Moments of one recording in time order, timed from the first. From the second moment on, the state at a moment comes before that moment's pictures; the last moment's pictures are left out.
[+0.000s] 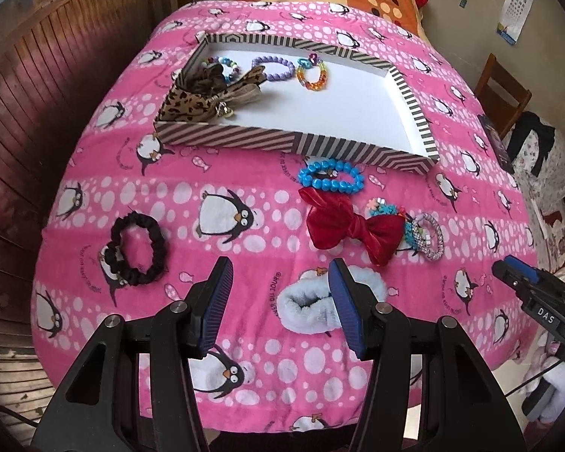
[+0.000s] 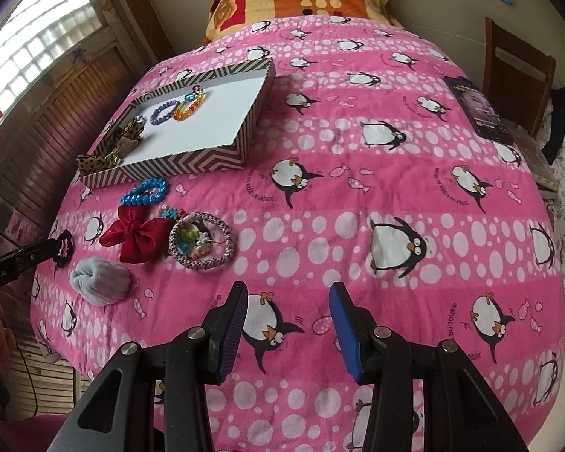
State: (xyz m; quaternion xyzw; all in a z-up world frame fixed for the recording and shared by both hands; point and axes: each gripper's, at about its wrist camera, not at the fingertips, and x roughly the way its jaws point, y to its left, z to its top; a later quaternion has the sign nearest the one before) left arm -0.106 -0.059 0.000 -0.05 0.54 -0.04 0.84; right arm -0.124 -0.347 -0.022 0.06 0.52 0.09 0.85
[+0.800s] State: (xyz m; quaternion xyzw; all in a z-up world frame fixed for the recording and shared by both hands) left arm -0.109 -0.076 -0.021 -0.06 0.58 -0.13 0.80; right arm -0.072 -0.294 -0.052 0.03 0.52 0.15 0.84
